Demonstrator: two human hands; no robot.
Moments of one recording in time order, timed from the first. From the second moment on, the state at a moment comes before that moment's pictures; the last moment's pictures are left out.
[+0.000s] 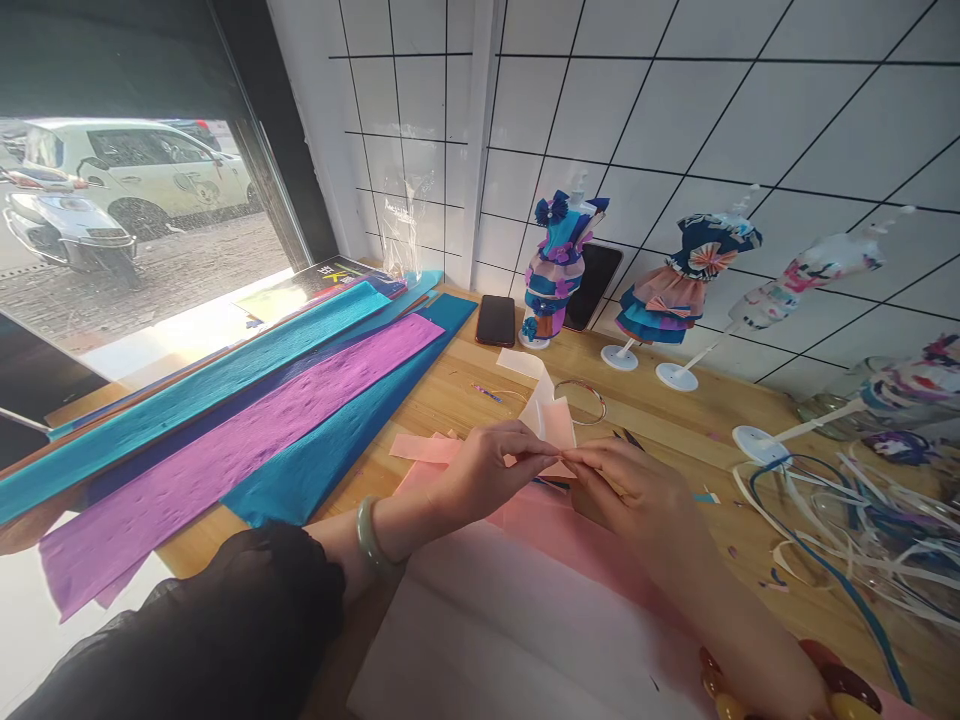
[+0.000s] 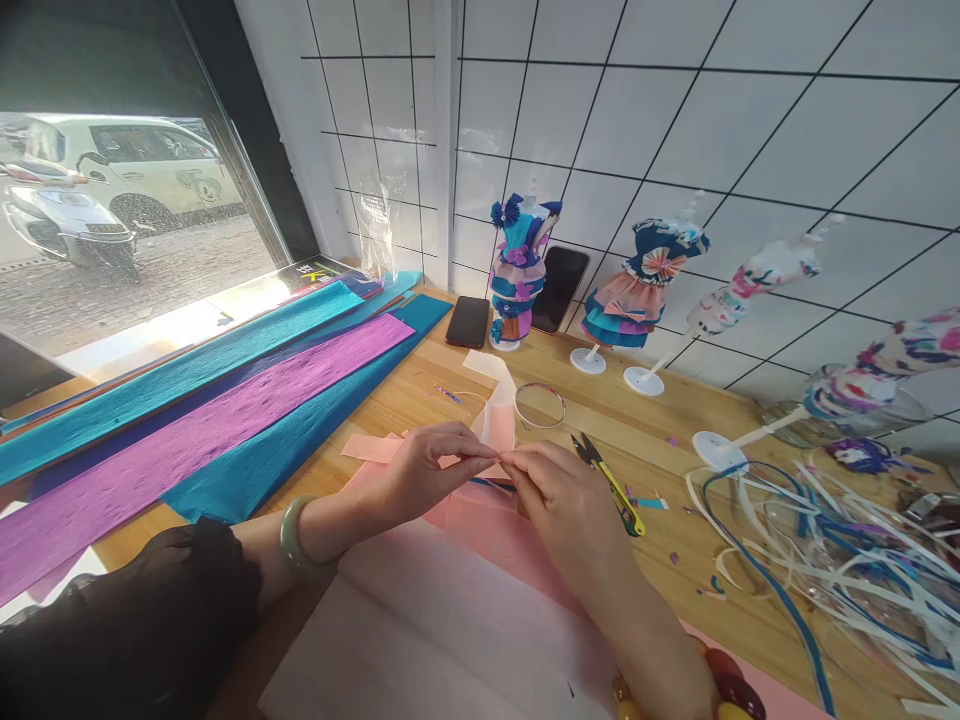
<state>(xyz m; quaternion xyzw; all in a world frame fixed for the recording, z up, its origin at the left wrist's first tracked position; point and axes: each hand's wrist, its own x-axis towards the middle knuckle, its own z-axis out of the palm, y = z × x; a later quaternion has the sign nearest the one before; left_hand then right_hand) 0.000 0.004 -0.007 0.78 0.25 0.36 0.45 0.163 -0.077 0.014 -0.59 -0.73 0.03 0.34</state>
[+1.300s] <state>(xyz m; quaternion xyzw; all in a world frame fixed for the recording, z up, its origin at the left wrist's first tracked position) 0.005 0.008 -0.015 0.57 0.26 0.34 0.70 0.151 -0.076 0.026 -0.71 -0.48 0.28 0.43</state>
